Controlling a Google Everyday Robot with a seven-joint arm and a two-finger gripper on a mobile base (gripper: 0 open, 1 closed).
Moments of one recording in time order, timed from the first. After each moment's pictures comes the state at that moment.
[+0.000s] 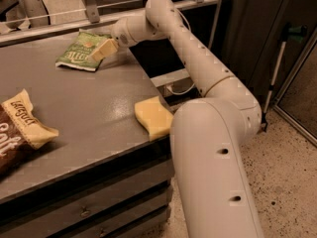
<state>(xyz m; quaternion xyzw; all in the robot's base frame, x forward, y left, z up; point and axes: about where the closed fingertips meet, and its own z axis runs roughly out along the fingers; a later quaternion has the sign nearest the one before) 0.817 0.190 0.857 -0.55 0.64 0.30 0.45</state>
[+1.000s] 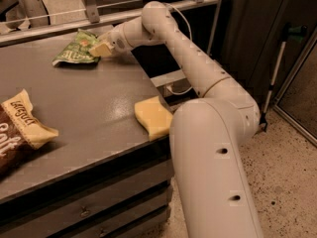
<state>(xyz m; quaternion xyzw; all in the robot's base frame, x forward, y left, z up) 0.818 0.205 0.834 -0.53 0.66 0.31 0.43</state>
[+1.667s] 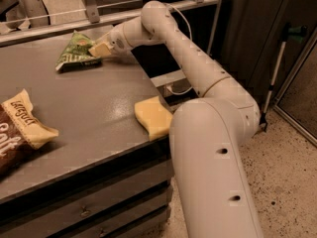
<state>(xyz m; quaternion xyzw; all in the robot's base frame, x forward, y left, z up) 0.818 0.204 0.837 -0.53 0.66 0.31 0.43</state>
